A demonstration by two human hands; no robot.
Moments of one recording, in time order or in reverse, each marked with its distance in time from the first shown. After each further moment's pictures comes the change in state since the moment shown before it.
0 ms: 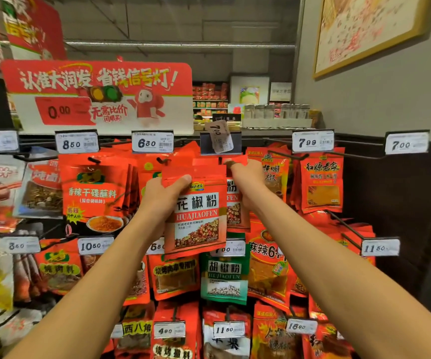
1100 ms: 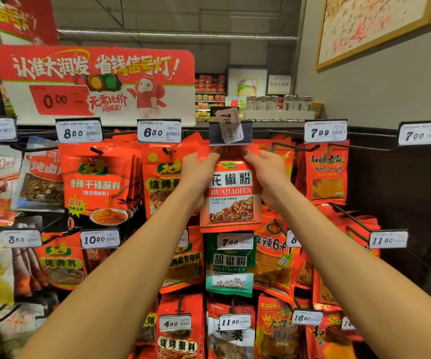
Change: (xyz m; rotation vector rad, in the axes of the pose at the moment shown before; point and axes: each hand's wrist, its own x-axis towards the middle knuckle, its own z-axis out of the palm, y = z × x) left_hand 0.031 0.011 0.063 -0.153 -0.033 -0.108; right_hand -0.013 0.006 -0.029 0.186 -0.207 -0.096
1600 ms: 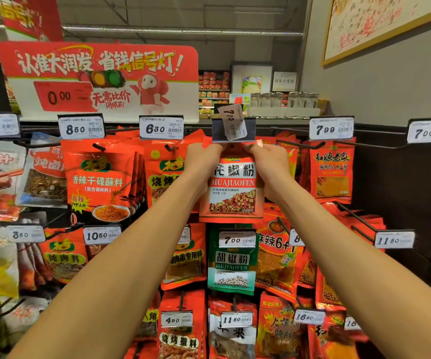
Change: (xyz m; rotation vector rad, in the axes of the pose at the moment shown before) left_hand 0.015 0.016 0.009 0.104 0.046 -0.032; right_hand 0.016 -0.004 0.008 -0.106 0.135 0.026
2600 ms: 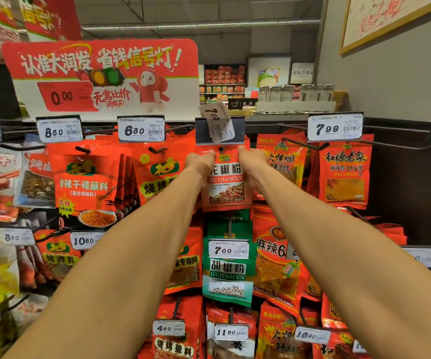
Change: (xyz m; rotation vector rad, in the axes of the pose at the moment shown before) left_hand 0.085 -0.043 0.024 0.047 0.163 -0.225; right_hand 0.089 0.033 0.023 -0.137 -0.088 0.233
